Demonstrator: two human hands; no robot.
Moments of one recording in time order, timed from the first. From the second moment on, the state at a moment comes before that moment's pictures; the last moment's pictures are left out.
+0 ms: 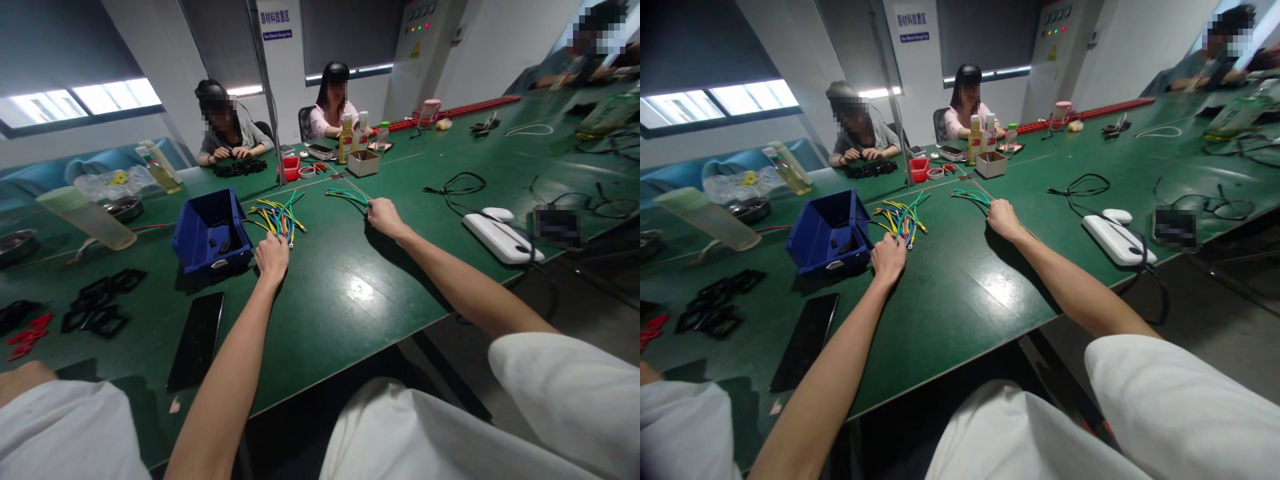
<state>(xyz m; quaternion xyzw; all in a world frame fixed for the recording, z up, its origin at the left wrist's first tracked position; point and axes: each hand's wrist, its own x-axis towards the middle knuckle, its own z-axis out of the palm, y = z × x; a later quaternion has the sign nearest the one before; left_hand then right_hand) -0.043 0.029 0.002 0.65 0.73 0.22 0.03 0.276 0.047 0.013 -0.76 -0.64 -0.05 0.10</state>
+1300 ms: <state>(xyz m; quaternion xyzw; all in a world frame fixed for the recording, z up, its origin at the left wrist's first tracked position) -0.042 0.018 0.015 0.64 0.71 0.30 0.02 0.242 0.033 0.019 -0.72 -0.62 -0.03 0.31</state>
